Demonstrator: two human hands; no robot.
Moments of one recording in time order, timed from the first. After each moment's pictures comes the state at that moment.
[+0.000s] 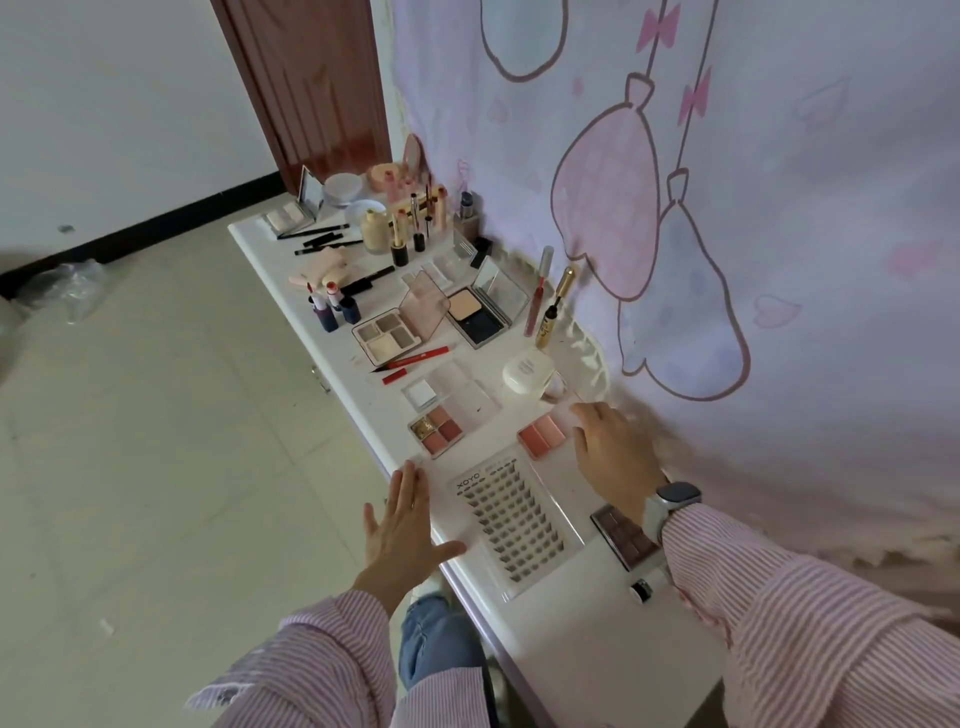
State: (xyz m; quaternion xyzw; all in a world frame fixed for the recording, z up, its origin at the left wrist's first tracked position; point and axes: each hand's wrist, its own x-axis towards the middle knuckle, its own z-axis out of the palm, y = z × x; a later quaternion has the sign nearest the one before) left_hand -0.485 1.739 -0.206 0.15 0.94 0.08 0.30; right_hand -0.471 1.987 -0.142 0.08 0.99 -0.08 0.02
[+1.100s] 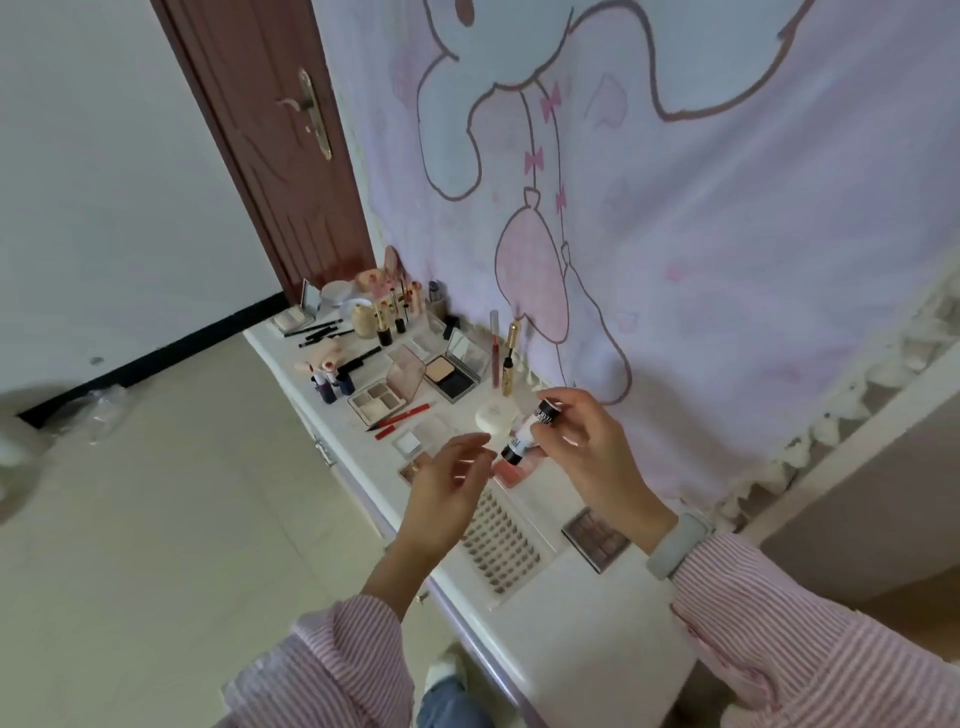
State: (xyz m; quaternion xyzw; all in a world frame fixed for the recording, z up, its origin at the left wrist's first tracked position) left_hand -0.443 1.793 -0.056 0.19 0.79 0.57 0.12; right_hand -0.393 1.949 -0.025 0.08 0.74 -0.64 -0.17
